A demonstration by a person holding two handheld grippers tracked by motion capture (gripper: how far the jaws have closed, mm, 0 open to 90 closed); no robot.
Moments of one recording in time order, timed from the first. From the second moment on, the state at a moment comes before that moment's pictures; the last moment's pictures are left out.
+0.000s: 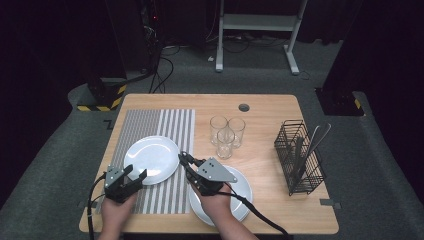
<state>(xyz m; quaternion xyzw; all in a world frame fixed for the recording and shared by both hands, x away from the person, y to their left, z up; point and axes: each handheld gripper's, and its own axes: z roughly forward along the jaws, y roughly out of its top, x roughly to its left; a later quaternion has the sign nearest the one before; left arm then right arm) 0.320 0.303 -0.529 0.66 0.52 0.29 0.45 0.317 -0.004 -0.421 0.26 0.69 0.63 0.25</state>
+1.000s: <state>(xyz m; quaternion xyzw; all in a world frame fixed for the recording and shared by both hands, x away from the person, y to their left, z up) 0.312 0.291 -0.497 0.66 0.49 0.26 0.50 0.317 -0.006 -0.425 0.25 0.69 0.63 0.25</state>
